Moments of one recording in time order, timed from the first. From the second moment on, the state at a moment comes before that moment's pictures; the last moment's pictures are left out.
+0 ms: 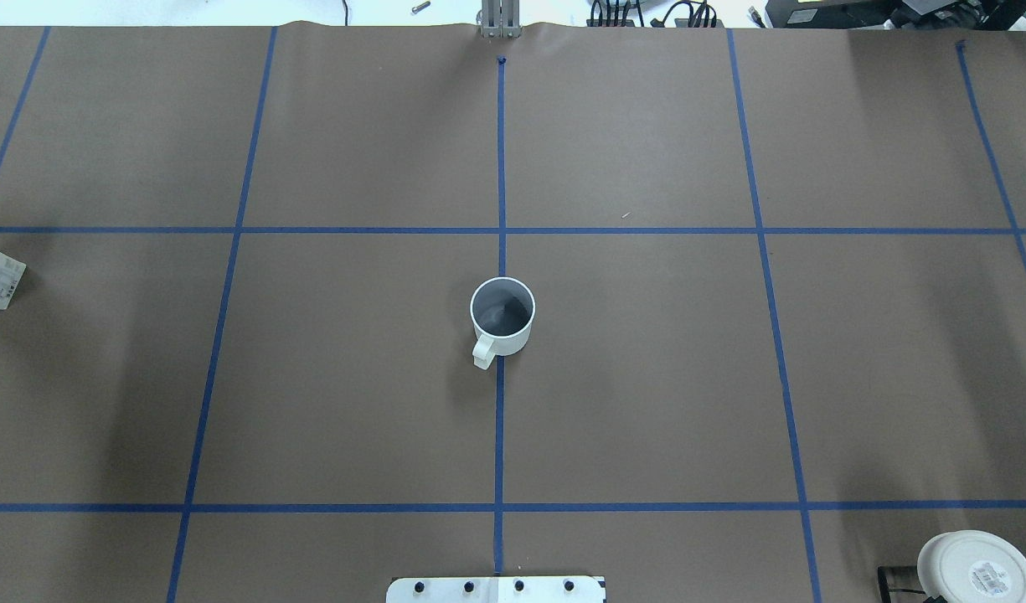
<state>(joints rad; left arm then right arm) -1.35 -1.49 -1.58 -2.15 -2.33 -0.24 1.53 -1.73 1.81 -1.65 2.16 -0.07</state>
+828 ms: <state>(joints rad) -1.35 -1.53 -1.61 -2.13 -2.34 -0.25 1.53 -1.73 1.81 -1.65 2.16 -0.07</state>
